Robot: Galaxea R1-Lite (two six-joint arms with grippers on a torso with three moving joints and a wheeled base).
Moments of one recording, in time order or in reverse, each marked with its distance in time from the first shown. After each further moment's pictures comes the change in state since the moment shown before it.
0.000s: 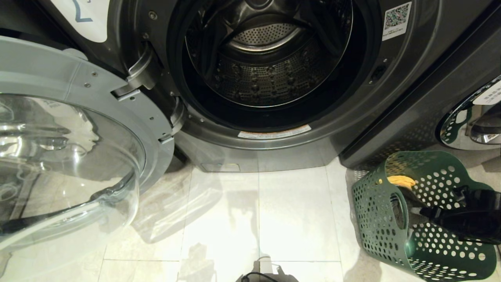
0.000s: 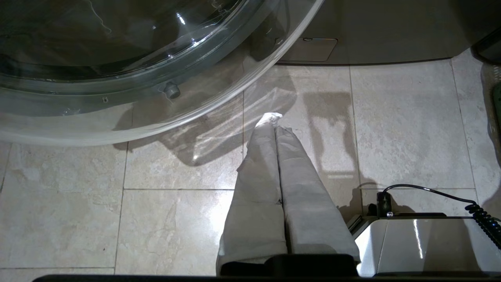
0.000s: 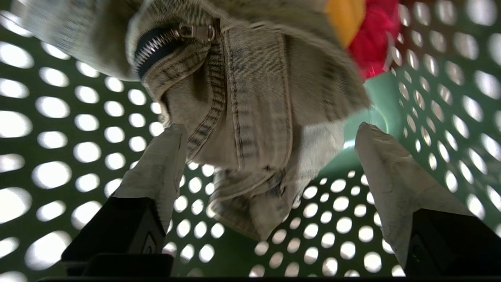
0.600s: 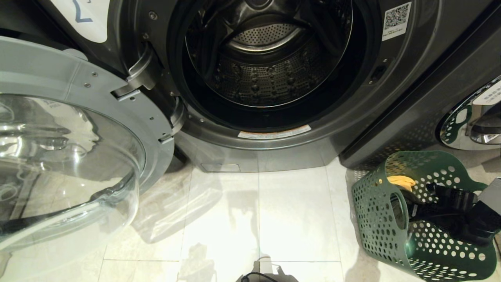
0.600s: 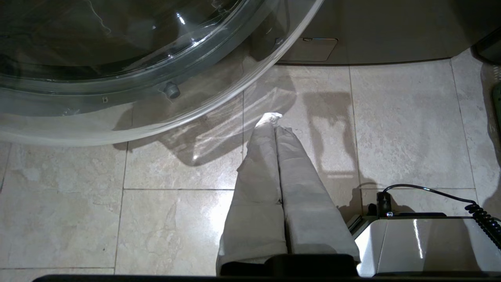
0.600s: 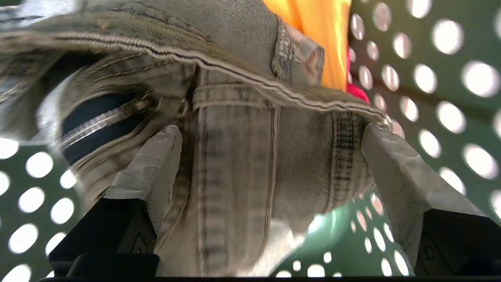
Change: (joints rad) left arm 0.000 0.000 0.000 0.000 0.000 0.000; right arm 0.102 0.193 -0.175 -0.232 -0.247 -0.137
